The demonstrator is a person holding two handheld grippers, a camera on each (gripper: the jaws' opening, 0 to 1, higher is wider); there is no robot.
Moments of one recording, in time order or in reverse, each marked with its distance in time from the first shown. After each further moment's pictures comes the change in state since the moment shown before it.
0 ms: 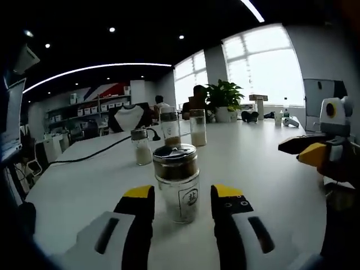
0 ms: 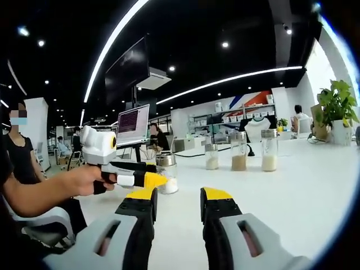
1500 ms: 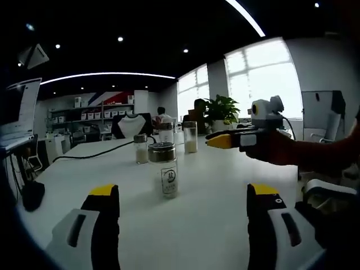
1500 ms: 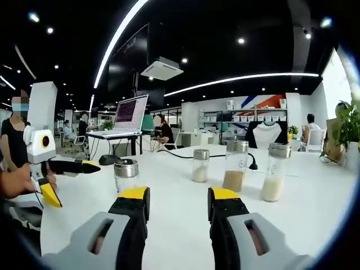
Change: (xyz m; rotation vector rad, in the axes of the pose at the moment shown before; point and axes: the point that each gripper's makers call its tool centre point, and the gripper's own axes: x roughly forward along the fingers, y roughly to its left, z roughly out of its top) left arm -0.060 -0.025 -0.004 -0.023 -0.075 0.003; right arm 0.087 -0.066 0.014 -0.114 0.073 0.087
